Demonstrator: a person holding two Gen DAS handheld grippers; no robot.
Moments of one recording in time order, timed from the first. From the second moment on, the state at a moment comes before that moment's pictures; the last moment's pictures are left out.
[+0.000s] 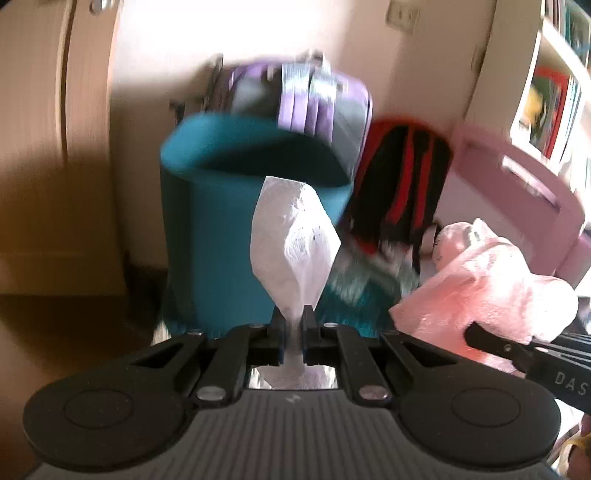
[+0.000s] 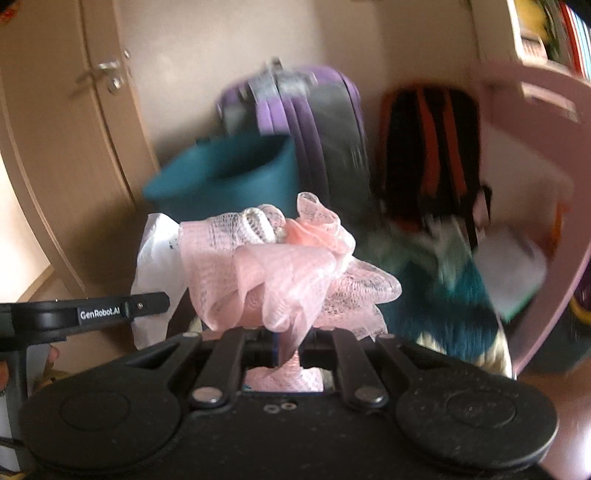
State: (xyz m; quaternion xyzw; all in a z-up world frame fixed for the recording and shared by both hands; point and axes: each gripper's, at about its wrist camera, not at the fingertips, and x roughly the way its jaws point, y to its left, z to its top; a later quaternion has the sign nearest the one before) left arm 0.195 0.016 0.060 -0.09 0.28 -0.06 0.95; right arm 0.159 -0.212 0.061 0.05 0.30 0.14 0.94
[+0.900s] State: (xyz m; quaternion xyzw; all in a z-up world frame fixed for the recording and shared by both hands) left arm 0.370 0.056 0.121 -0.06 0.28 0.00 0.96; right arm 0.335 -0.128 0.129 0.01 0.26 0.18 0.95
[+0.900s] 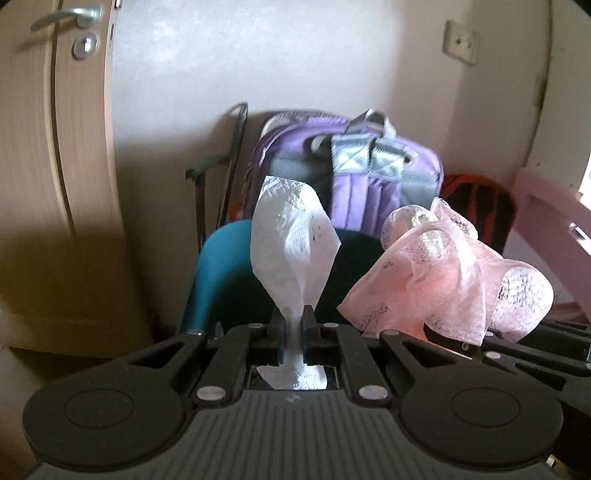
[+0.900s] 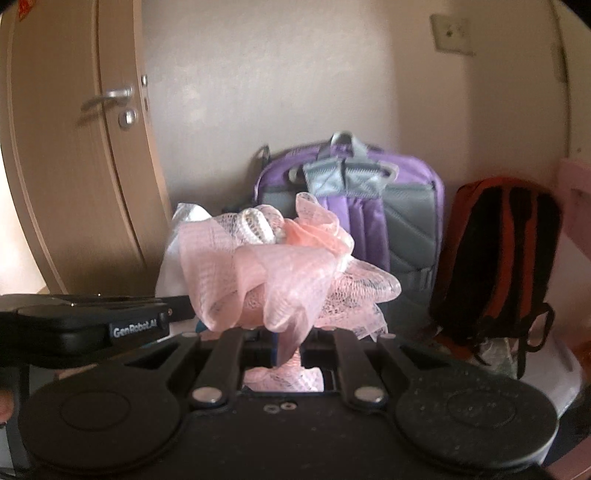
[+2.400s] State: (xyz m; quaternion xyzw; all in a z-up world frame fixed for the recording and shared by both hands) left arm 0.334 0.054 0.116 -0.06 0.31 -0.02 0.95; right arm 0.311 -0.138 0.116 0.00 0.27 0.18 0.94
